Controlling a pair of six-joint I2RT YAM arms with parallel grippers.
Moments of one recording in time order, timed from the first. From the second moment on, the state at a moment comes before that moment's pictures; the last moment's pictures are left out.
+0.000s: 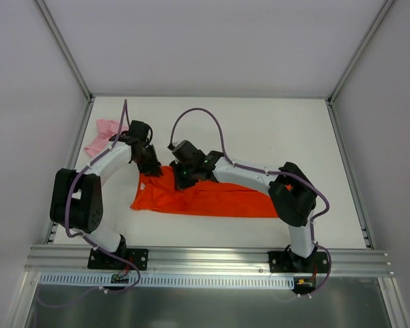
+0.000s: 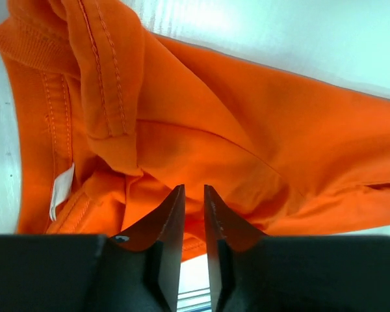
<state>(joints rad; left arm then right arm) -0.22 1.56 1.06 -0.70 0.18 -0.60 1.00 1.93 1.48 -0.46 -0.10 0.53</state>
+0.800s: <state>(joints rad) -0.12 1.78 1.09 -0.64 0.18 -0.54 1.00 2.02 1.37 -0.34 -0.08 0.58</state>
